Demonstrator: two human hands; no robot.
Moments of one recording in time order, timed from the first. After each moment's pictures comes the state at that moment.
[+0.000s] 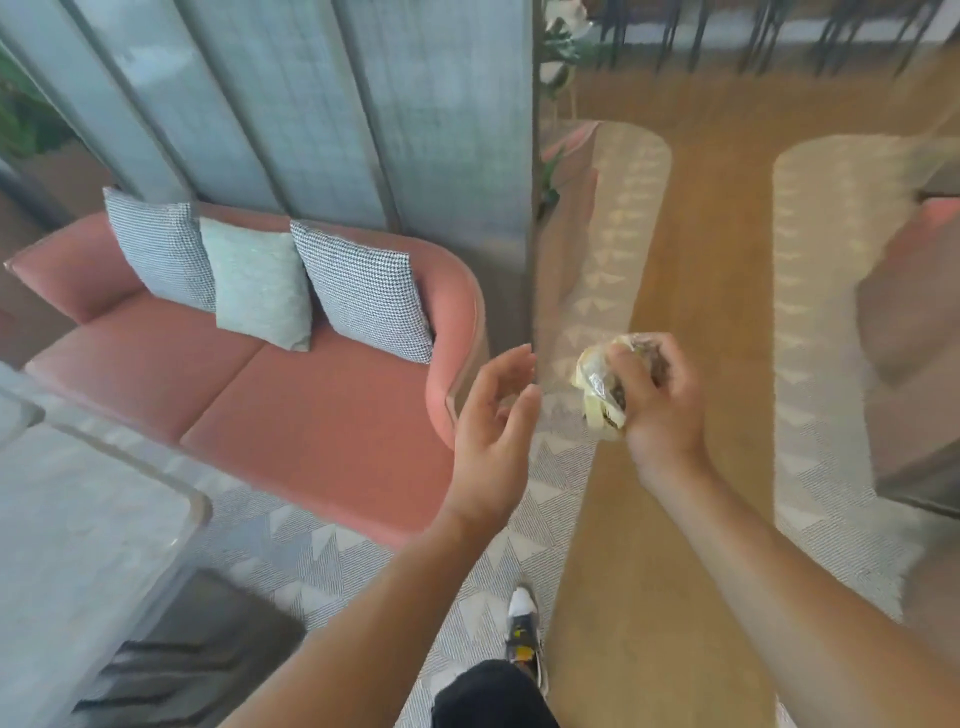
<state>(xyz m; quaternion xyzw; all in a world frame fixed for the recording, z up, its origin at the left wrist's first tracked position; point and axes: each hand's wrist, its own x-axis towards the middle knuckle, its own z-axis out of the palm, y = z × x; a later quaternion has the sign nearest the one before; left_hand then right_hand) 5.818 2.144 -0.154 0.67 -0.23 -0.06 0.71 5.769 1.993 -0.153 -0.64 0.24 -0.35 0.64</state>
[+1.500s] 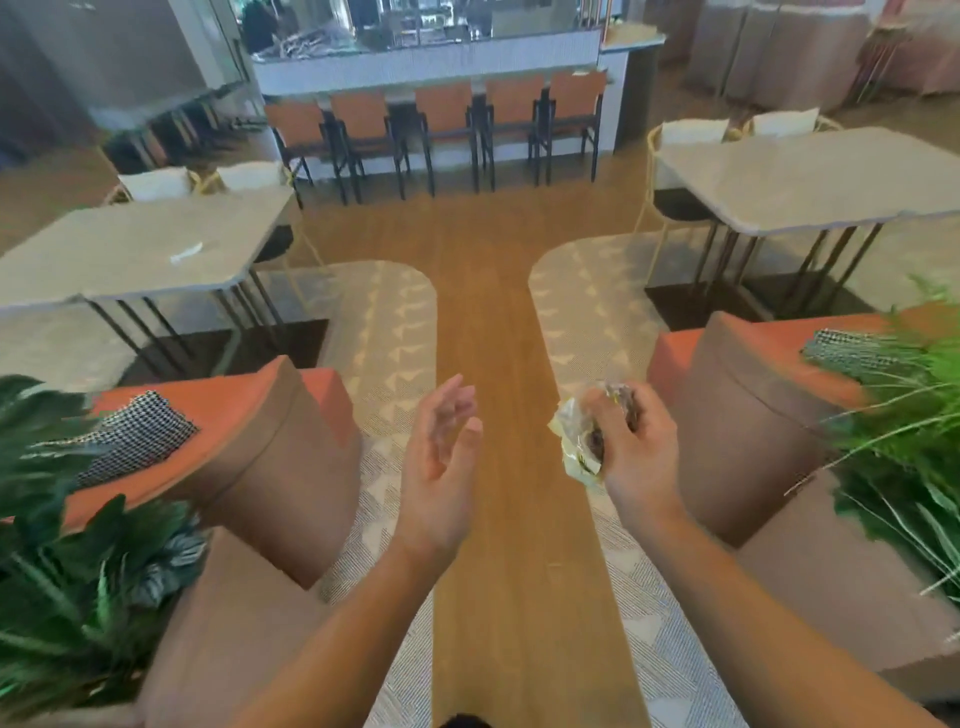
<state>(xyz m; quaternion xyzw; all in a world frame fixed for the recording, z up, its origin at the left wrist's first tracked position) 6.170 1.286 -0.124 0.60 -0.36 -0.16 0.70 6.030 1.157 -0.131 -0.59 0.35 -0.49 0.54</state>
